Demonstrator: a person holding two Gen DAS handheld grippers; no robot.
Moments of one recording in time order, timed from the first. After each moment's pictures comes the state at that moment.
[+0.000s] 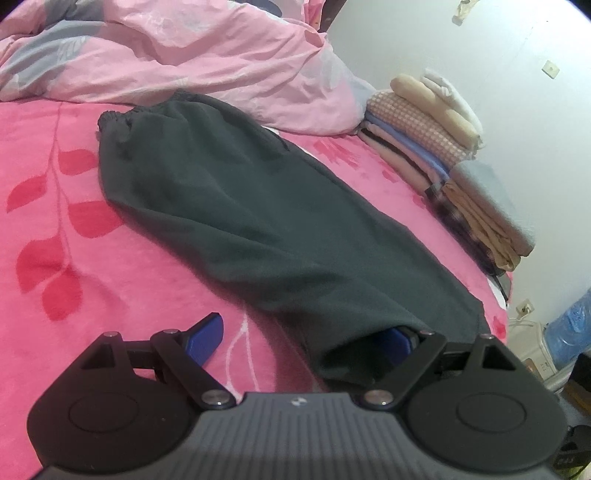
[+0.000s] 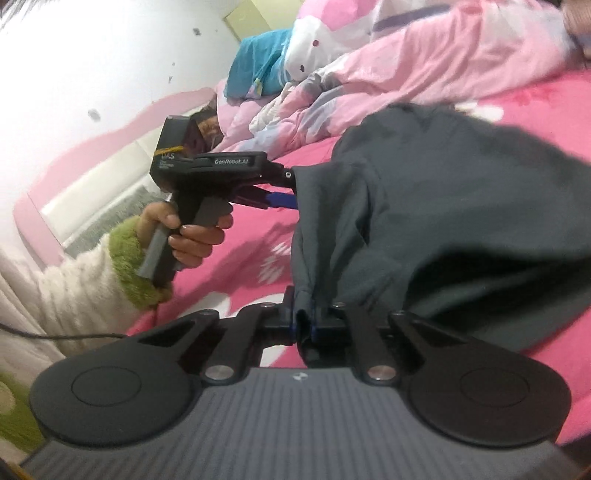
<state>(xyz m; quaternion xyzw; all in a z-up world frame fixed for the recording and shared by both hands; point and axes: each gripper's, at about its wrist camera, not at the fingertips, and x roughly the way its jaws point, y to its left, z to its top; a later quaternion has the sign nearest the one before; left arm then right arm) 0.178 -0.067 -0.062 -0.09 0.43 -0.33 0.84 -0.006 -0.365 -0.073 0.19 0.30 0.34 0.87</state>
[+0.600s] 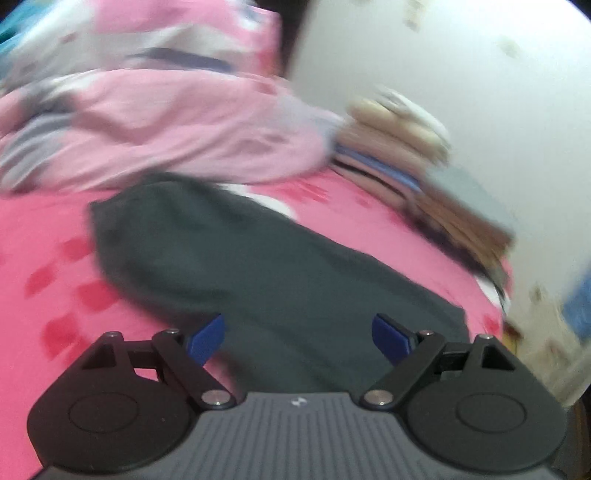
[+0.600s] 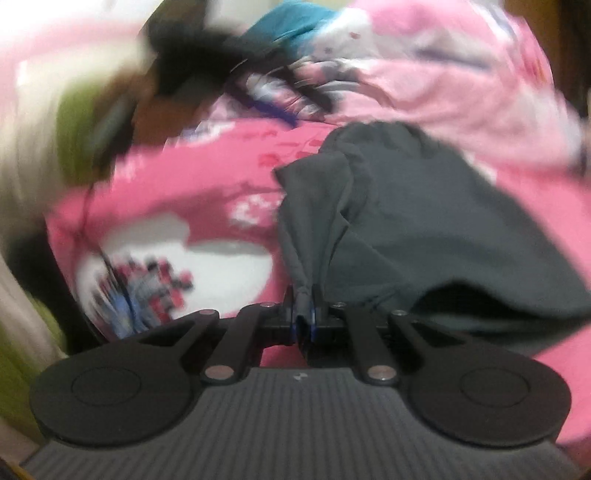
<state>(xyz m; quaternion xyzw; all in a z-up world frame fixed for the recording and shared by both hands) 0.142 -0.104 -0.009 0.01 0.35 -0.35 0.87 -0.046 -0.302 -0.078 -0.09 0.26 0.28 0.92</state>
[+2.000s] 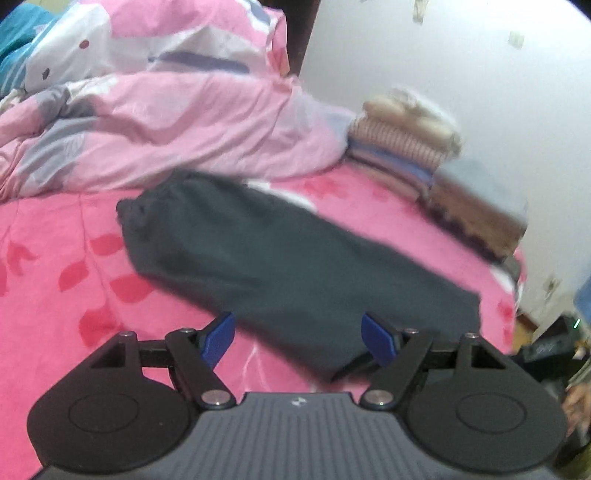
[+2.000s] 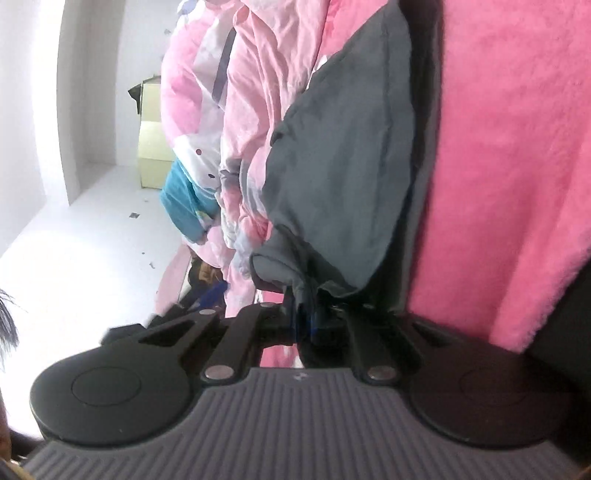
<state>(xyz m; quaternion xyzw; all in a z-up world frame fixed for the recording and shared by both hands) 0.136 -0.068 -0.010 0.02 0.35 -0.31 0.88 0.013 -0.455 -0.148 0.58 0.31 0.23 0.72</state>
